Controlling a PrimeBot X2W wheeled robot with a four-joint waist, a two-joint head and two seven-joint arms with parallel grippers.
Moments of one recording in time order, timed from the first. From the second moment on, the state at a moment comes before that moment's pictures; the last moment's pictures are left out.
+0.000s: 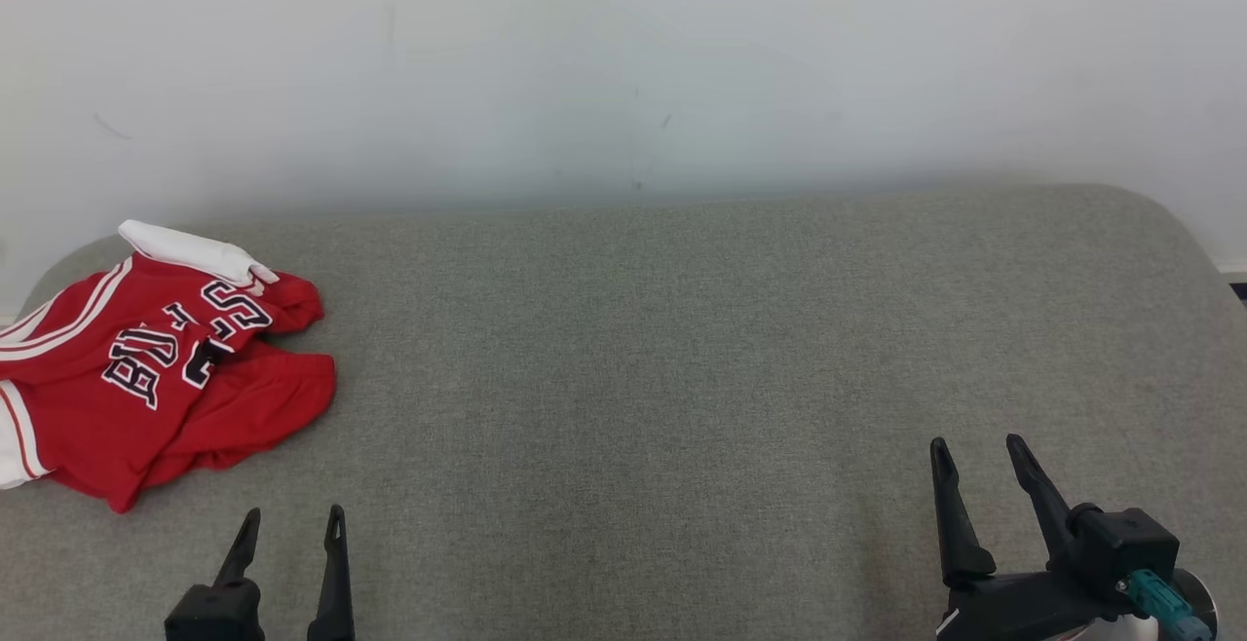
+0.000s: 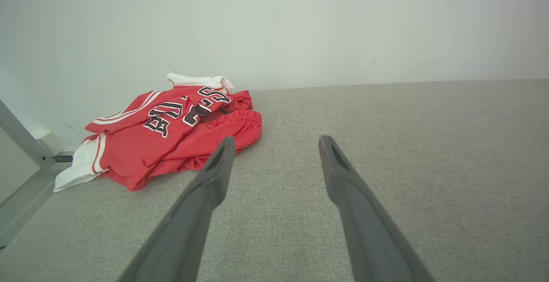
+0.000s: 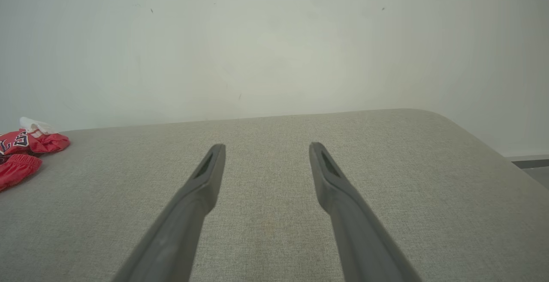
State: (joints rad) left arm 0.02 0.18 -0.07 0.11 -0.16 0.03 -0.08; right arm 0.02 -0.05 -0.08 0.04 0.09 0.13 -0.04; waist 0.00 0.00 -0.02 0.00
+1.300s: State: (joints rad) left arm 0.02 0.20 -0.08 0.09 -0.19 0.05 -0.04; right arm 0.02 -0.05 -0.08 0.06 0.11 0.13 -0.03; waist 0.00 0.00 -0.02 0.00
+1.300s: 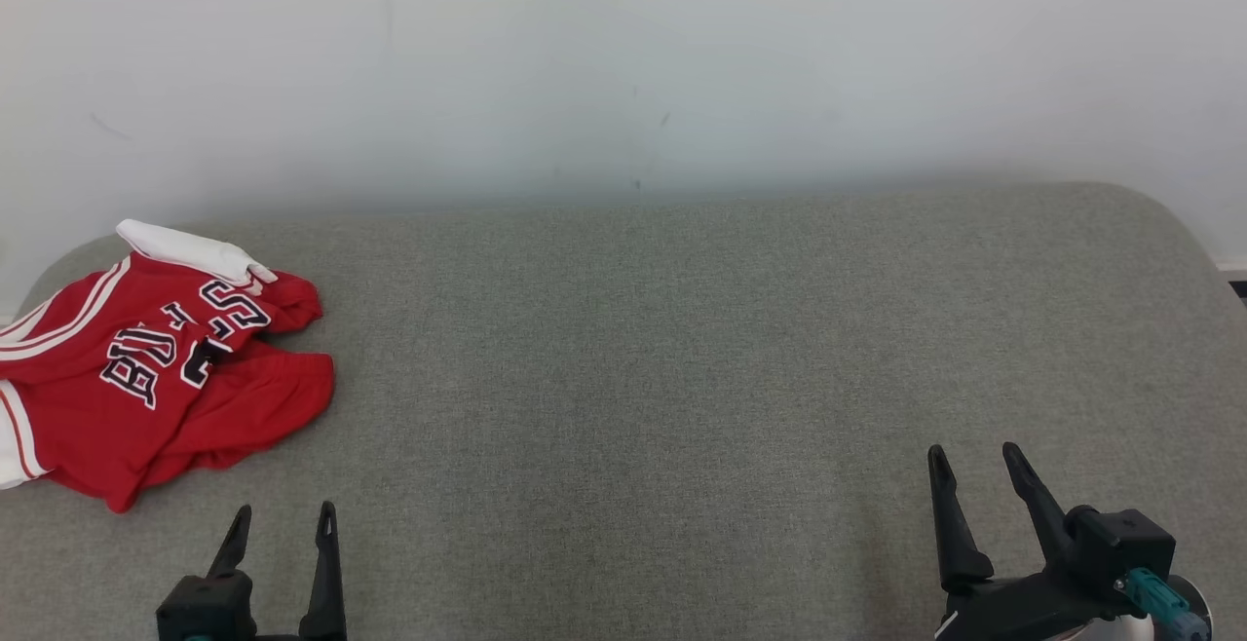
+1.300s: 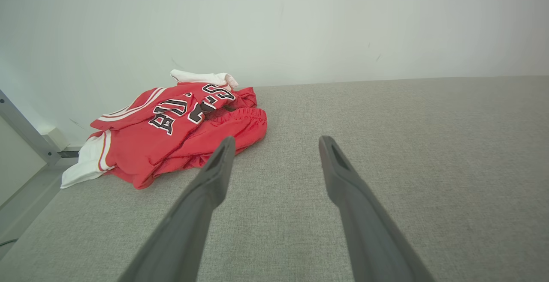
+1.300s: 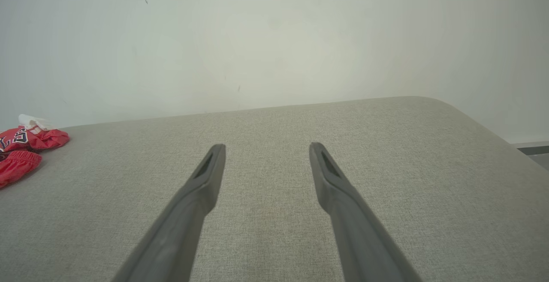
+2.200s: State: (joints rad) left arm 0.02 0.22 -0.09 0.07 -0.20 0.08 -0.02; right arm 0.03 -0.05 -0.08 0.07 0.13 0.13 -0.03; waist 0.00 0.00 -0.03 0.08
